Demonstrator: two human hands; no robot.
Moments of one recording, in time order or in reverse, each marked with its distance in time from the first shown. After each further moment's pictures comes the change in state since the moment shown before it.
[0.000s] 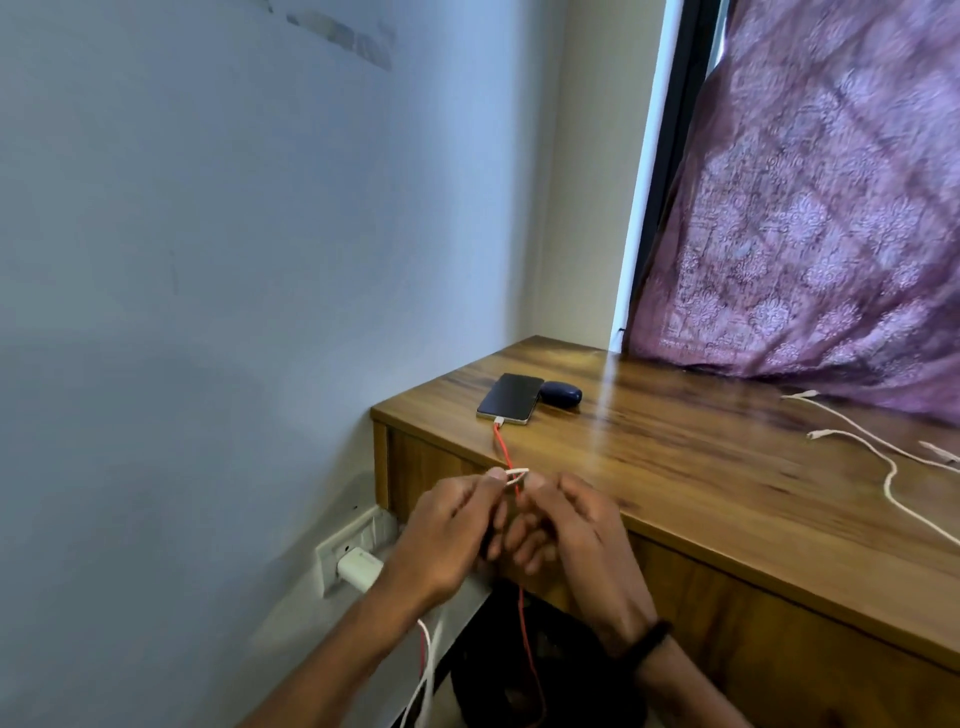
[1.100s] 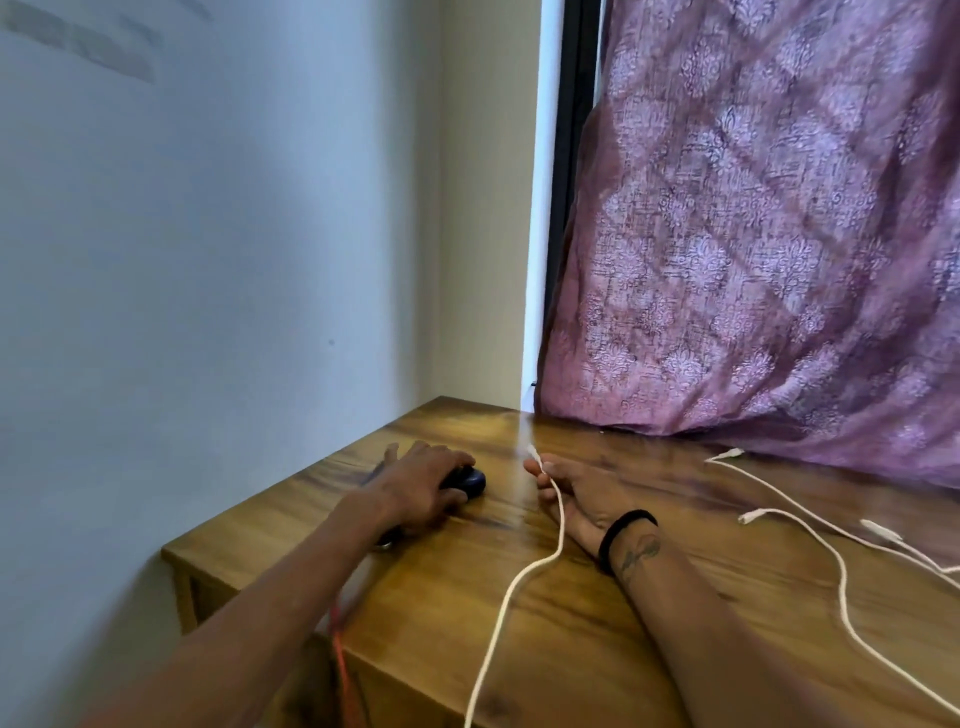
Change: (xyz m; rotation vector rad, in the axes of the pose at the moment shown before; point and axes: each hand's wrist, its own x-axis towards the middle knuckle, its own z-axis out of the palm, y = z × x) left_hand 0.301 -0.038 0.068 0.992 -0.369 0.112; right_hand 0.255 0.052 -0.191 0.674 0.268 0.327
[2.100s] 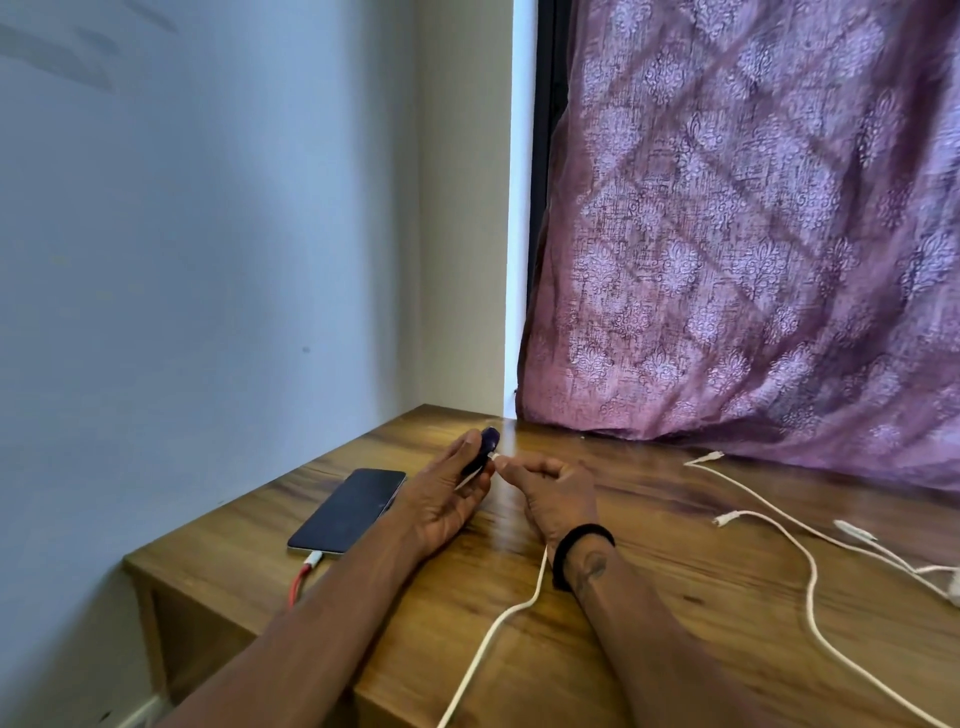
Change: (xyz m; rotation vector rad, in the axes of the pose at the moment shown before) left_hand 0.015 0.076 0.025 -2.173 0.156 -0.331; right_hand -0.012 0.008 -0.002 -0.446 0.146 -0.374
